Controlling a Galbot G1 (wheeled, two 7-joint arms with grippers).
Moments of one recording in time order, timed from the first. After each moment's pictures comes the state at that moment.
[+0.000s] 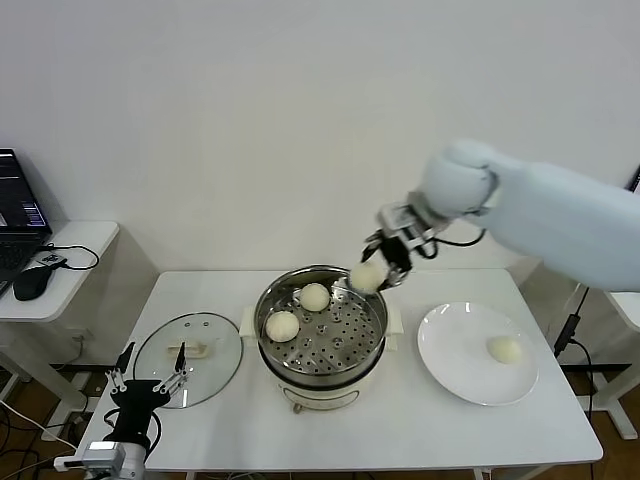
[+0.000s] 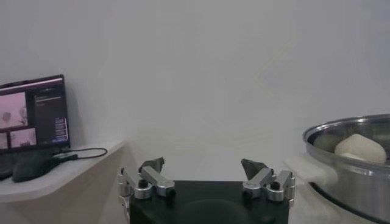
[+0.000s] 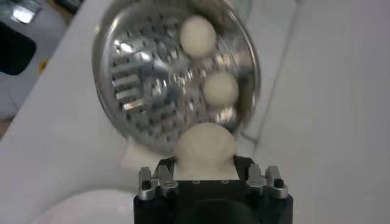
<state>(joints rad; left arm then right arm) 1.68 -1.24 -0.66 -2.12 -0.20 -0.01 -0.16 0.60 0.92 -1.15 1.57 0.20 -0.27 -1.16</state>
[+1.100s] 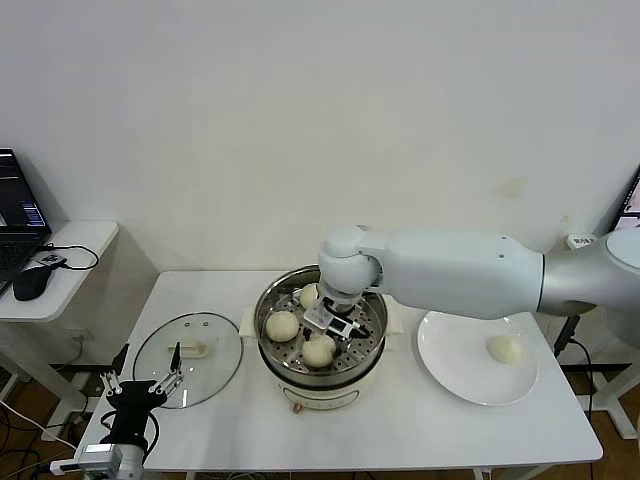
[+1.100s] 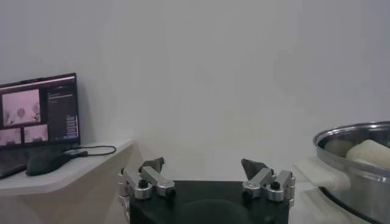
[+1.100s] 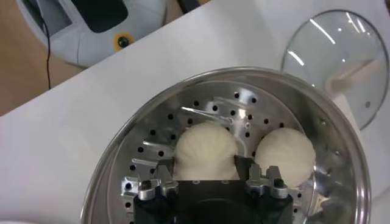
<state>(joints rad) 1.68 -1.26 -0.67 -2.12 -0.20 -0.02 -0.16 0.51 1.15 -1.29 1.56 0.04 -0.07 -1.13</state>
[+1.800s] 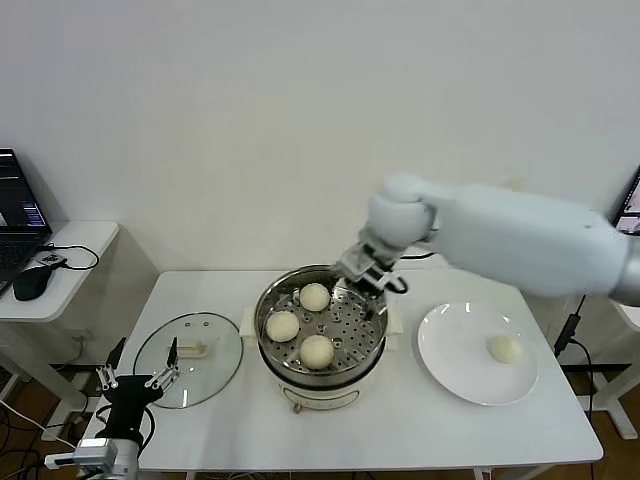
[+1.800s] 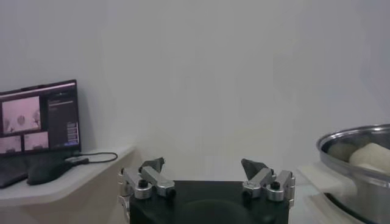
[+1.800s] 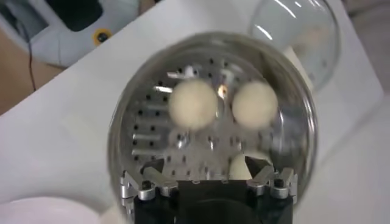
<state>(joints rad) 1.67 -1.22 -0.68 -2.12 -0.21 -0.01 -0.16 0.59 0.84 -1.14 1.62 0.09 -0.23 -1.19</state>
